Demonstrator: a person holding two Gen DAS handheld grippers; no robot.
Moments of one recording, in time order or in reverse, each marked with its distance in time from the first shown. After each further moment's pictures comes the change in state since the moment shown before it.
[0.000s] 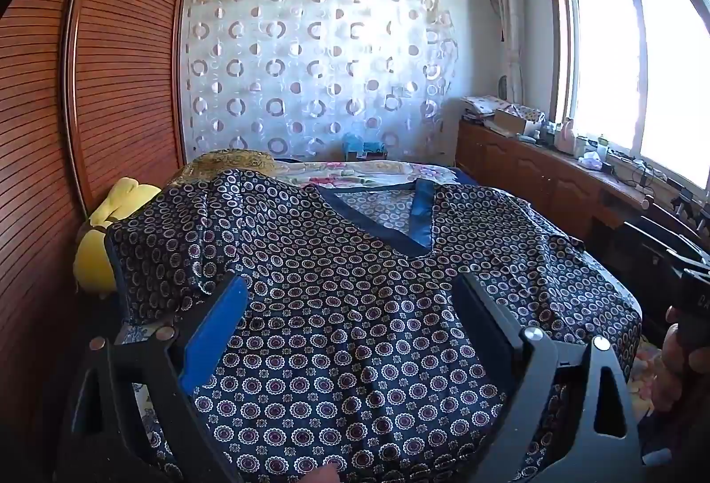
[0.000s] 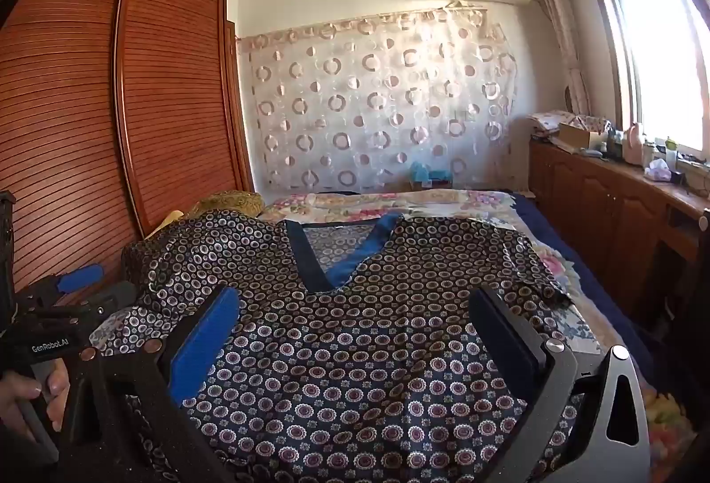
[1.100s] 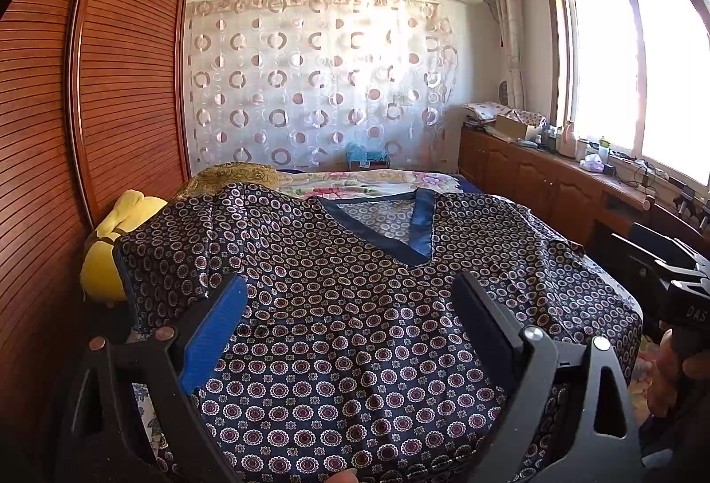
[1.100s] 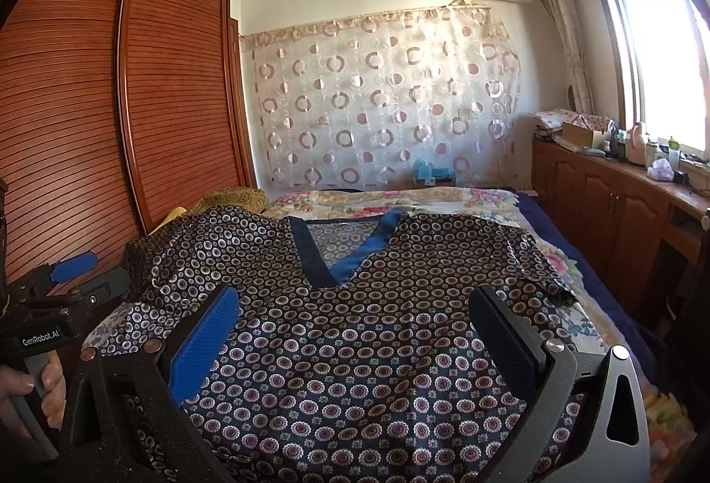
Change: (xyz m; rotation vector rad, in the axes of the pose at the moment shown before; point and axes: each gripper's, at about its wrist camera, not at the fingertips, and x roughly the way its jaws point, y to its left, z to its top) left arm -0.013 -0.005 0.005 0.006 -0.031 0.024; right arm -0.001 0.000 -0.001 -0.002 0.001 0.007
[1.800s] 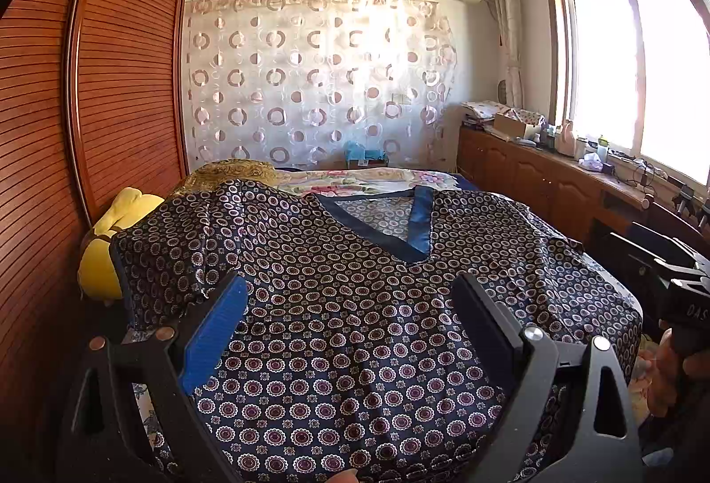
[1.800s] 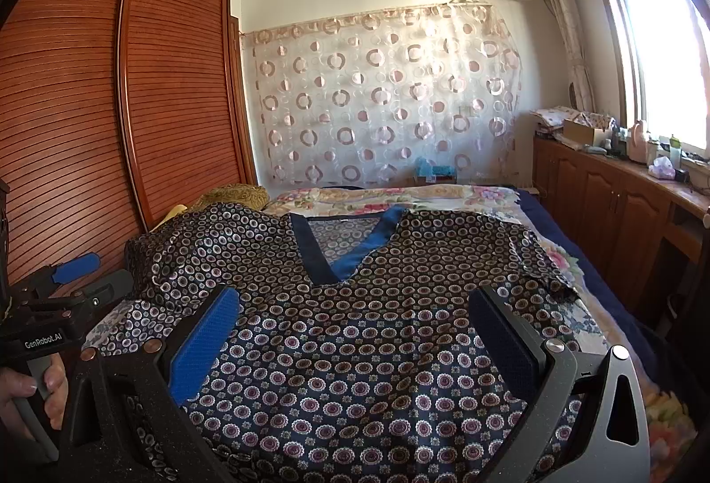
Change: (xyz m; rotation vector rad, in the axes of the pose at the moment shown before) left arm 0.000 -0.005 -0.003 0.000 0.006 -0.005; right arm 0.002 -0.001 0.000 0.004 0.008 0.003
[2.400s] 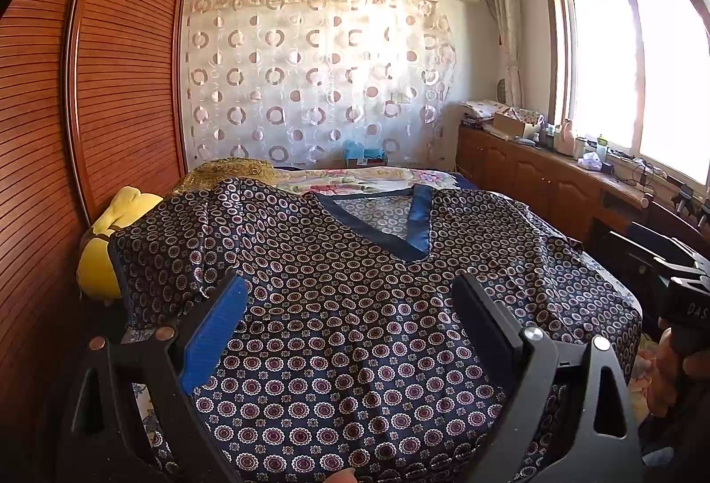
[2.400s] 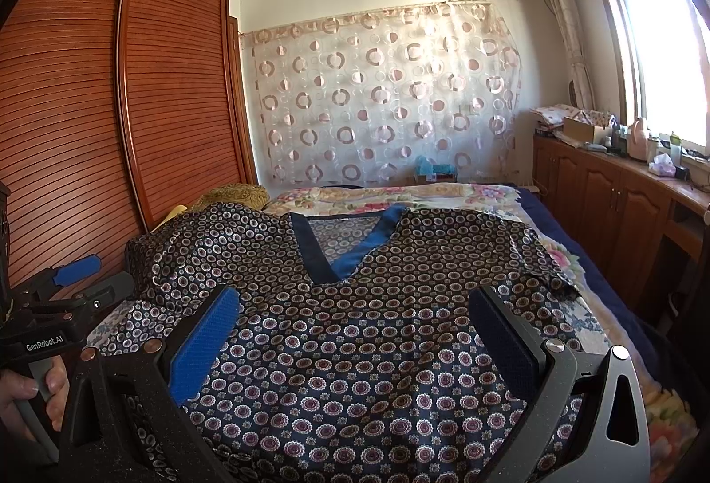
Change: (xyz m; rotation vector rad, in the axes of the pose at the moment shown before) left arm 0.003 -0.001 -0.001 -0.001 0.002 -0.002; right arm 0.001 -0.001 0.000 0.002 0.001 0.002
